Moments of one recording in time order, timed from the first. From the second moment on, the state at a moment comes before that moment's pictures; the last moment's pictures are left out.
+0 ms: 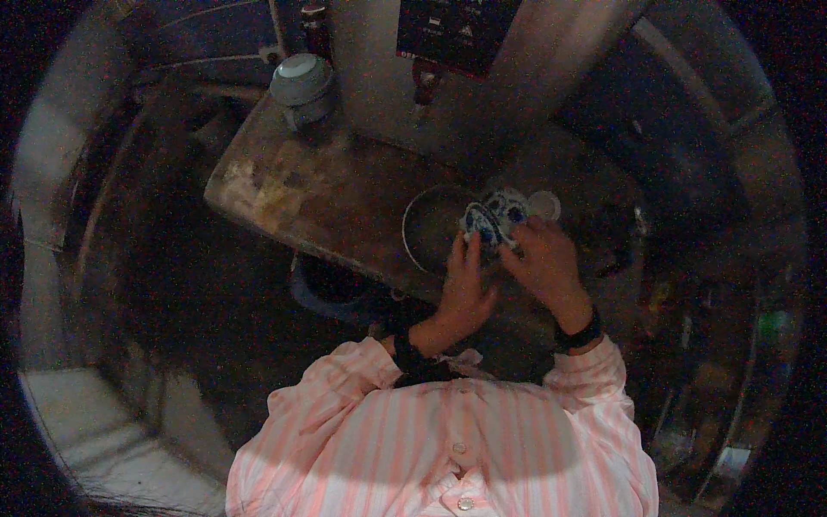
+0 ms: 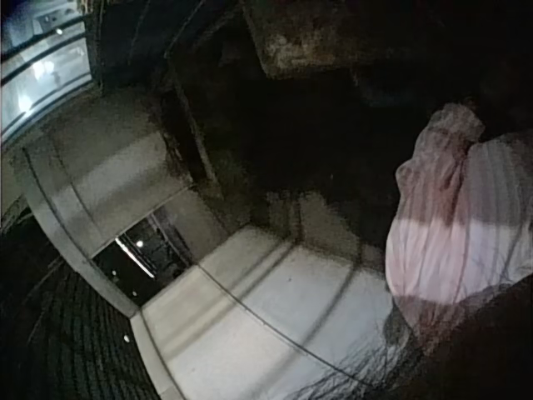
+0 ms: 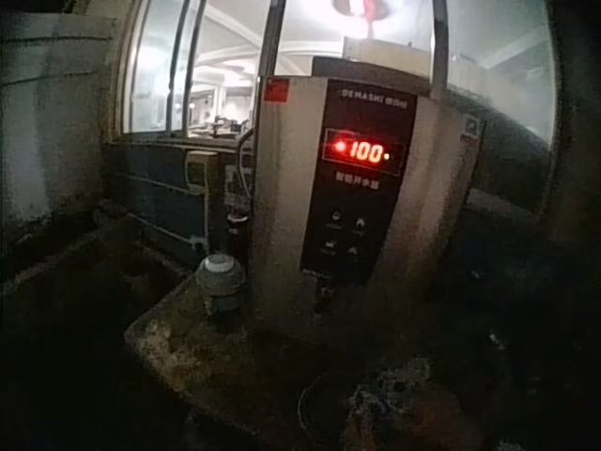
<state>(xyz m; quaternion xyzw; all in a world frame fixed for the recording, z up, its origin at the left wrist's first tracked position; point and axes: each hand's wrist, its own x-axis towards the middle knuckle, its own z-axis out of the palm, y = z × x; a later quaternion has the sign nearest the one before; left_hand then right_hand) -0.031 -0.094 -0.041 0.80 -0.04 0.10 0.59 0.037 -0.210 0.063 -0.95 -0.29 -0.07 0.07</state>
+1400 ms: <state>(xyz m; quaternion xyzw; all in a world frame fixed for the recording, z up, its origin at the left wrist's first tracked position) -0.036 -0.087 -0.031 0.76 -0.06 0.15 0.63 0.022 -0.190 0.095 -0.95 -0.30 -0.08 -0.02</state>
